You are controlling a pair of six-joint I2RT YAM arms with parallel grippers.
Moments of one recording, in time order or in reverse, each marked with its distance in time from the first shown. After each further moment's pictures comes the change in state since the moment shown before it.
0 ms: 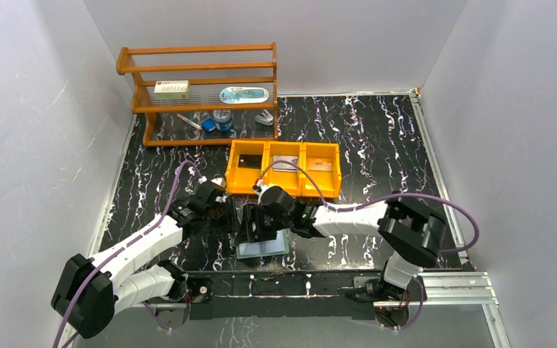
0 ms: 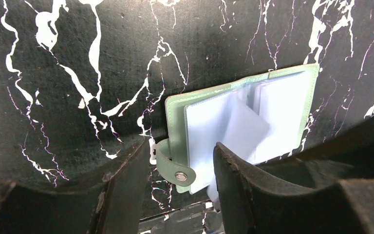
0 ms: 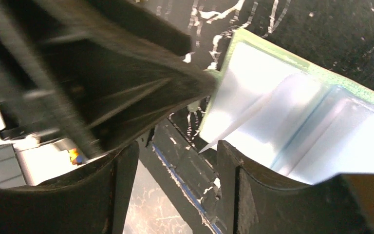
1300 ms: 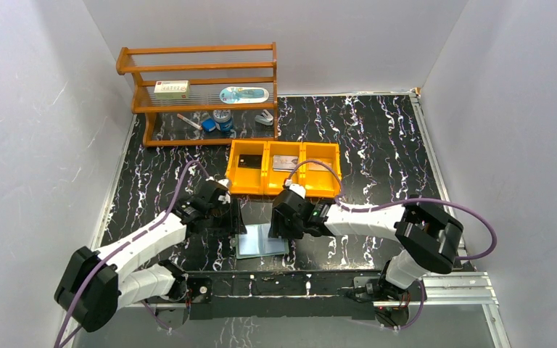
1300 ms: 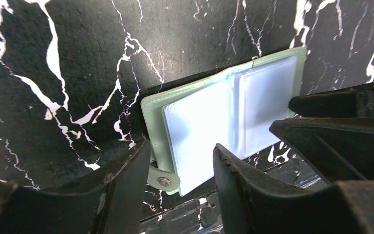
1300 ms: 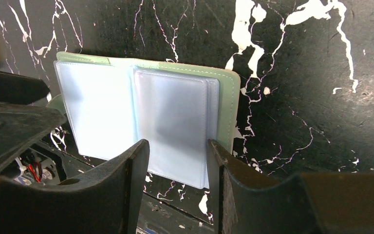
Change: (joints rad) left arm 0.000 0.035 -0.002 0.051 0.086 0.040; right arm -0.042 -0.127 -0.058 -0.373 0.337 0.037
